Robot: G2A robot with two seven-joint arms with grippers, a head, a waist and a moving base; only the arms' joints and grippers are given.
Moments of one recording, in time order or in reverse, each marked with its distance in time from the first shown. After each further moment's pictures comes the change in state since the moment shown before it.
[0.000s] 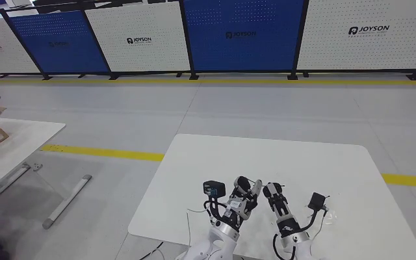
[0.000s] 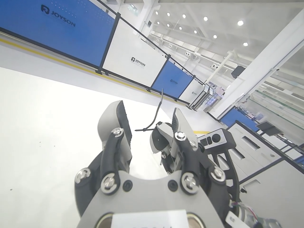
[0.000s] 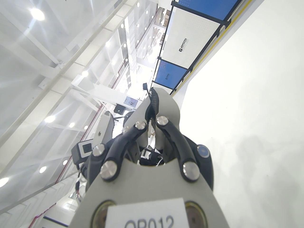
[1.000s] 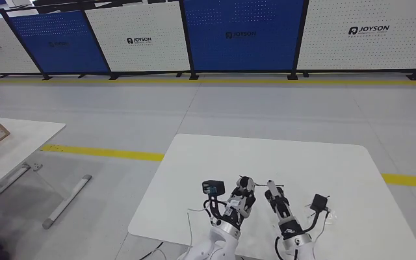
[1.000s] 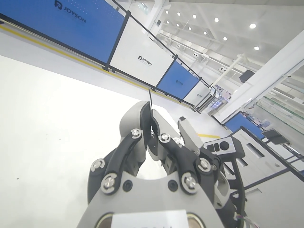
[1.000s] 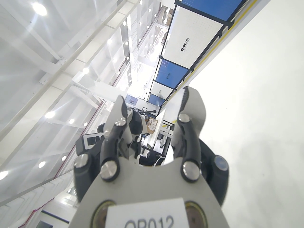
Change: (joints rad) left arm -0.002 -0.022 0.004 -0.023 -0.049 0.104 -0.013; right arm -0.024 0.005 0.023 -0.008 -0.022 -0.043 0.020
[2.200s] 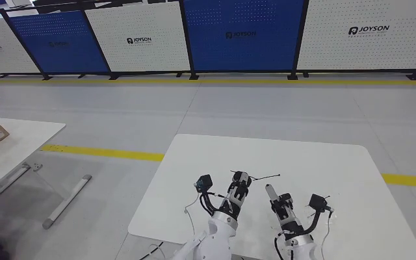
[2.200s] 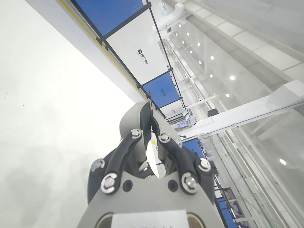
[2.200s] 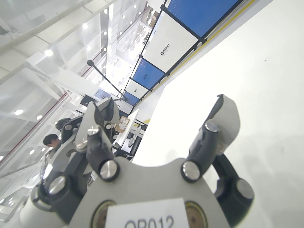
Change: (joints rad) left arm 0.002 -0.037 -0.066 -0.052 -0.458 -0.021 0.017; right arm -0.008 0.009 0.005 -0.020 -0.246 0.111 -0.026
